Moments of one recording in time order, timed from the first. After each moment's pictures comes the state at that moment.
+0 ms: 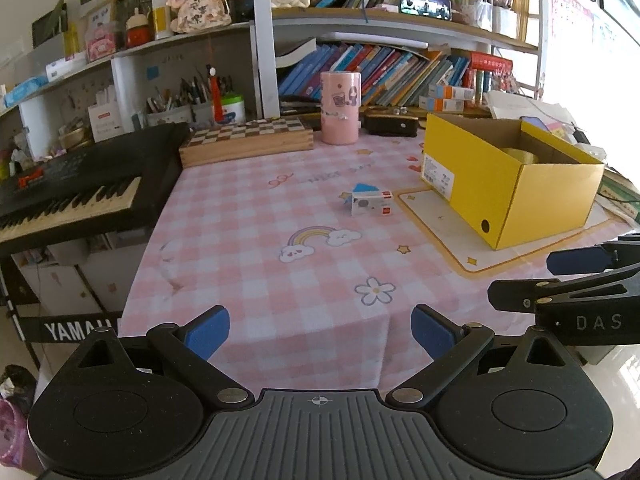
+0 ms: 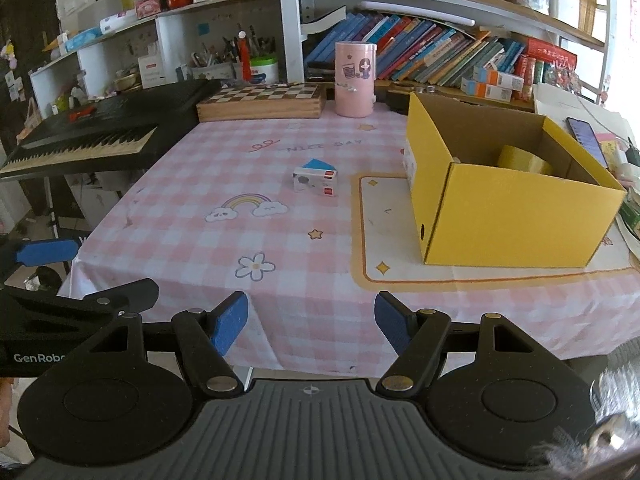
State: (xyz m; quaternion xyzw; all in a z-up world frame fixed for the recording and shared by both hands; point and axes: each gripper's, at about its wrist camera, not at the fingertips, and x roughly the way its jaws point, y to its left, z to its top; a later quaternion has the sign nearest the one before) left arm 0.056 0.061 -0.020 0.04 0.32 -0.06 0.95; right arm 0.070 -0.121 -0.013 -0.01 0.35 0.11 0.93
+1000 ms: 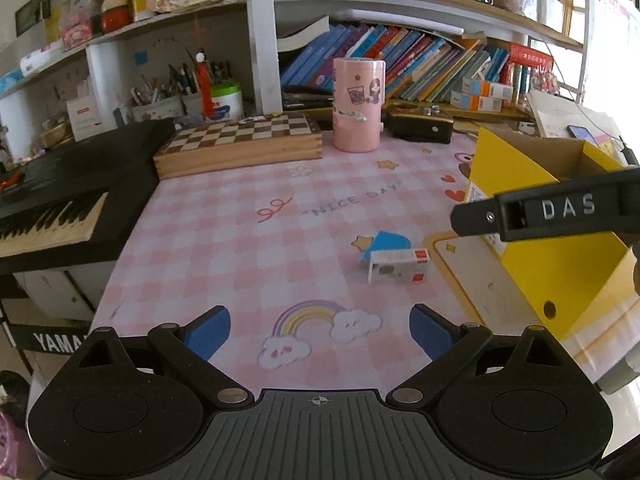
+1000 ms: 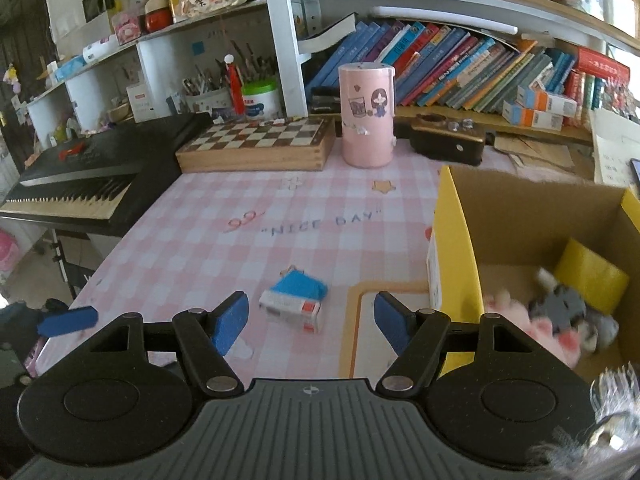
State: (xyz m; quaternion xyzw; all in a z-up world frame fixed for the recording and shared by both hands) left arm 0.201 0.032 -0.030 0.03 0.34 -0.04 0.94; right arm 0.255 -0.141 0.002 0.01 0.34 0.16 0.93
